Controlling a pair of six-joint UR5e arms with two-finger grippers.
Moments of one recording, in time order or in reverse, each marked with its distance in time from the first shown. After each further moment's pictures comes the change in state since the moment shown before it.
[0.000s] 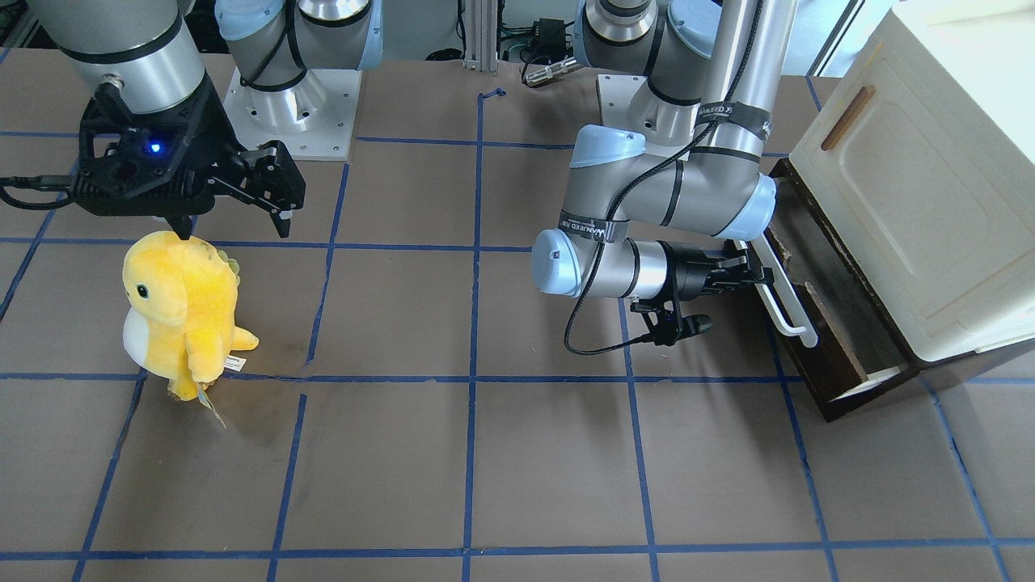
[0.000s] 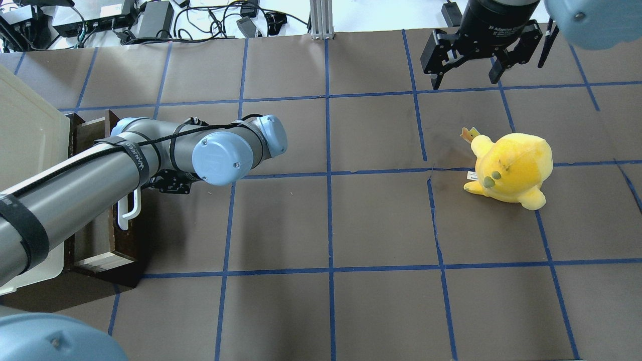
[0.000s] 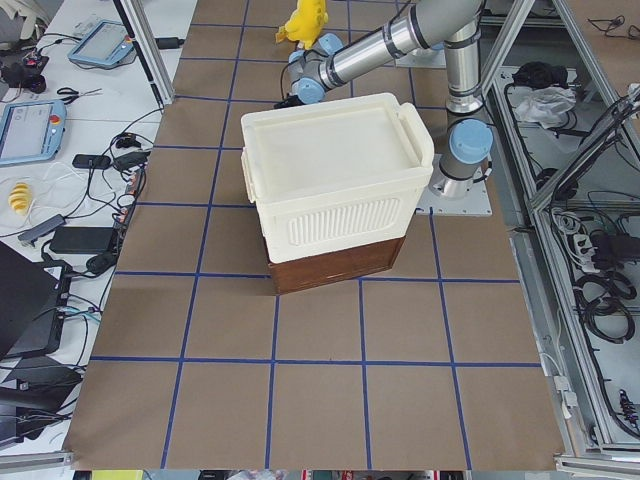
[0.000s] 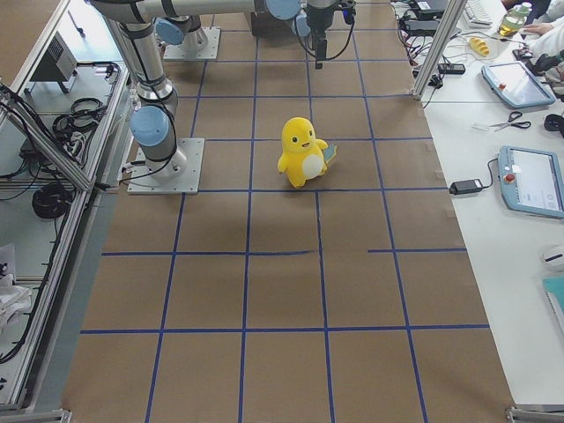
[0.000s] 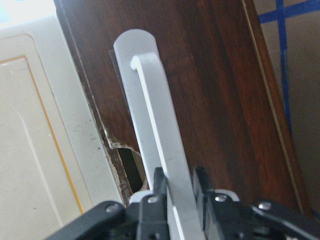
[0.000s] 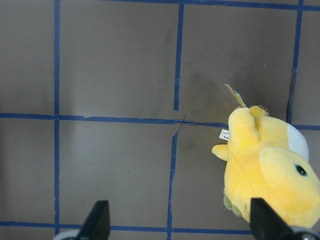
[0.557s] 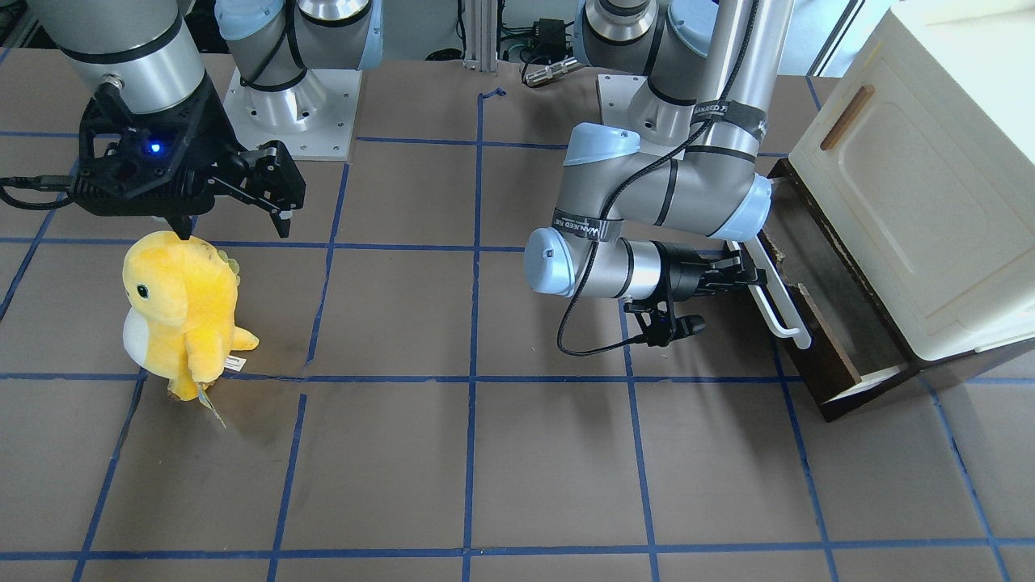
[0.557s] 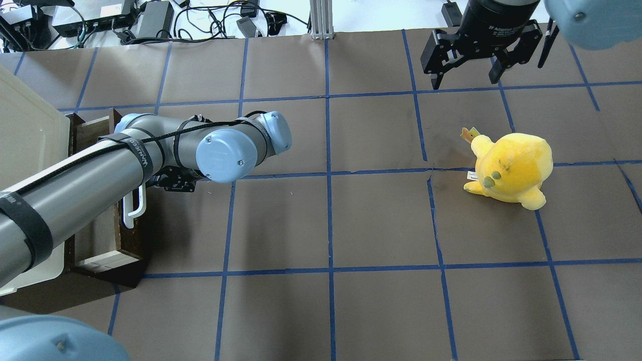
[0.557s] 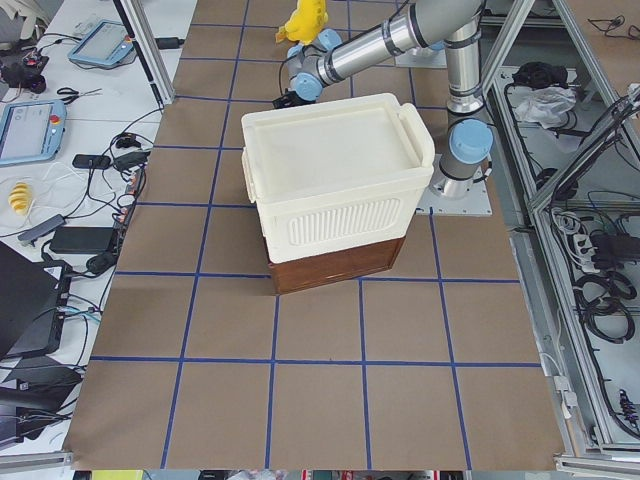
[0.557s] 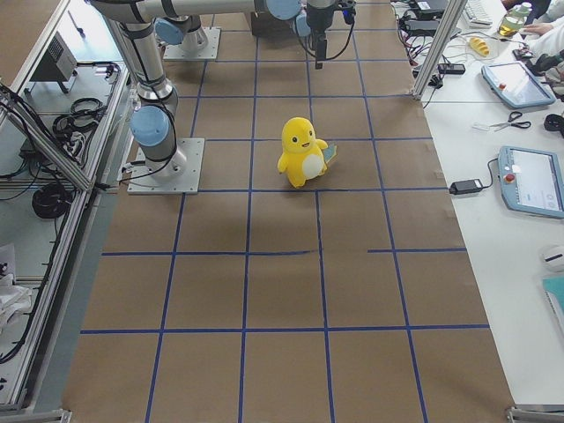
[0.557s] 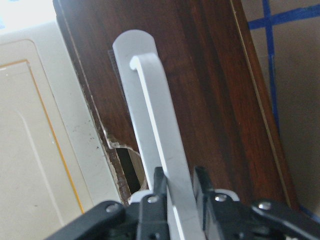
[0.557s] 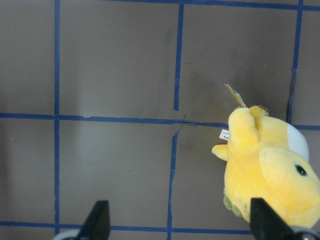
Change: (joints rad) left arm -0.014 -0.004 0.016 -0.002 -0.018 0.003; right arm 0.000 0.000 0.000 0.000 0.000 0.000
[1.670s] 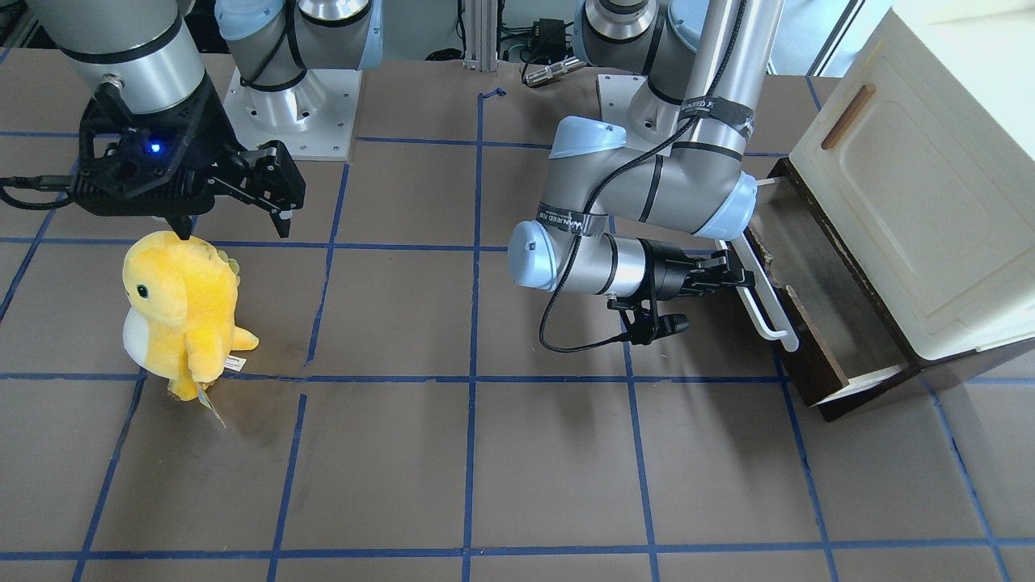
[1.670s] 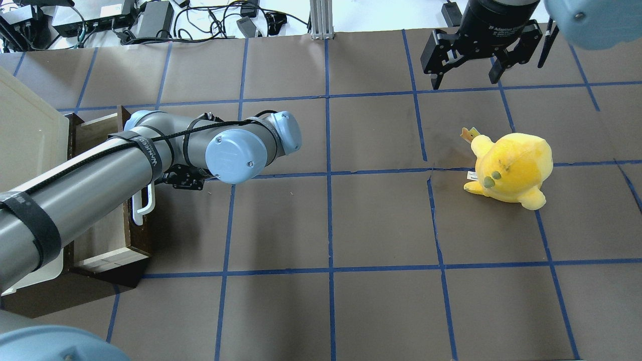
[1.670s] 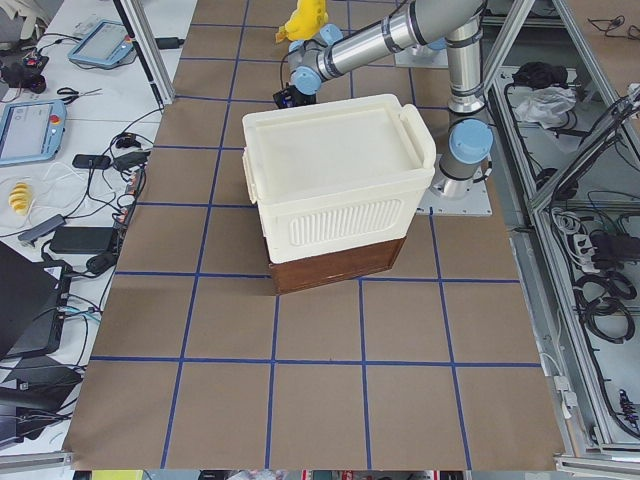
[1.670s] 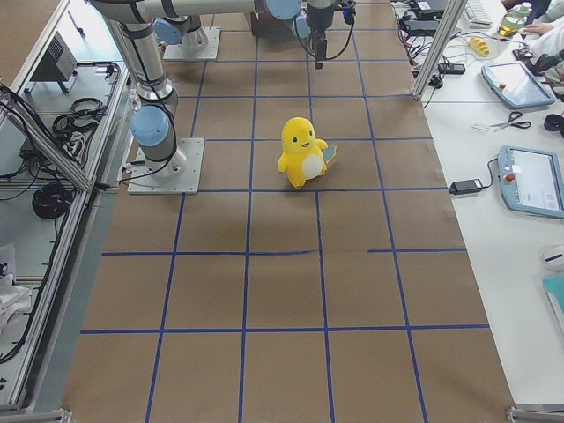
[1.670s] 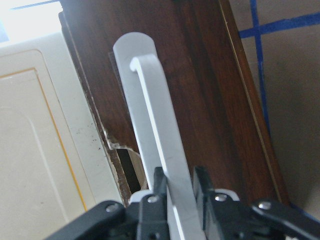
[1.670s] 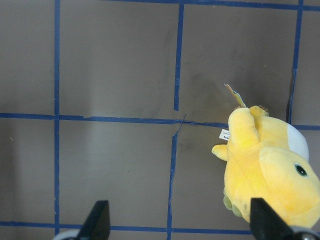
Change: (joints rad) left arm -0.036 -0.003 0.017 -0.006 -0.004 0.001; right arm 0.000 0.000 0.000 0.000 0.000 0.000
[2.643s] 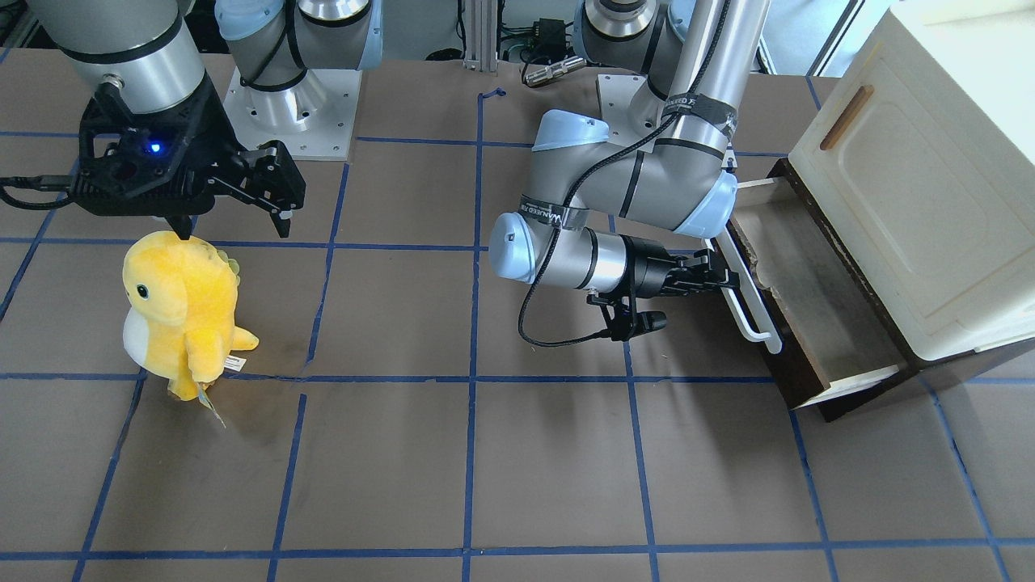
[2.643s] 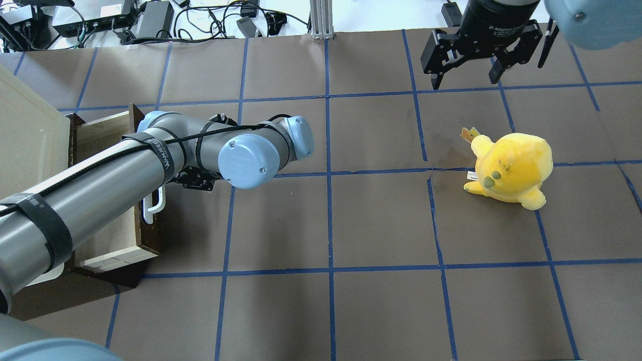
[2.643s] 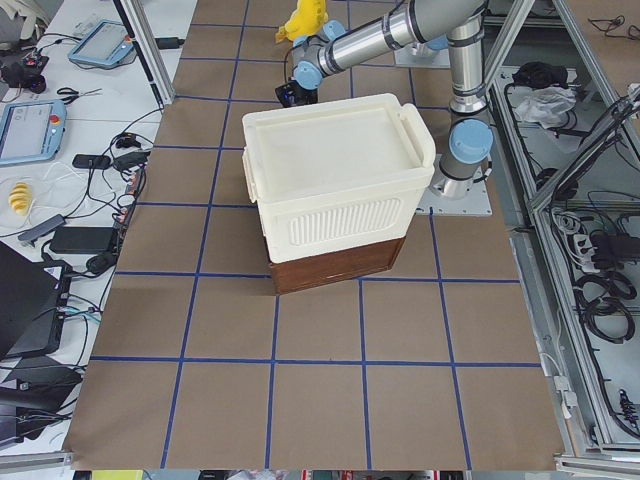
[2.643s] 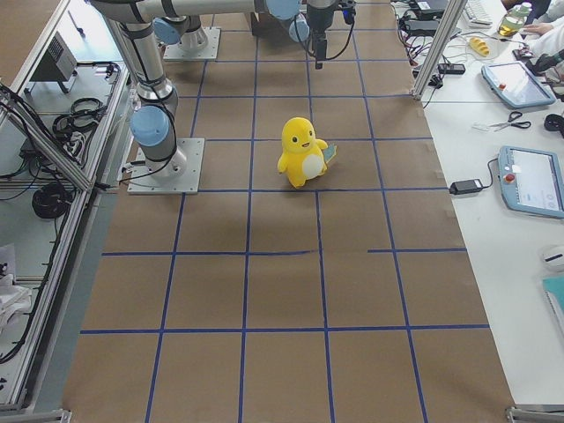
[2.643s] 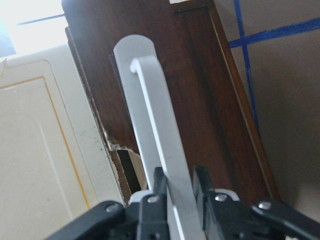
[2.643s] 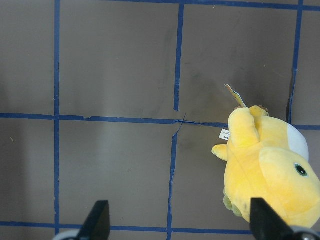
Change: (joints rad) left arm -0.040 -0.006 0.007 0.002 0.002 0.002; right arm 0.000 0.000 0.000 0.000 0.000 0.000
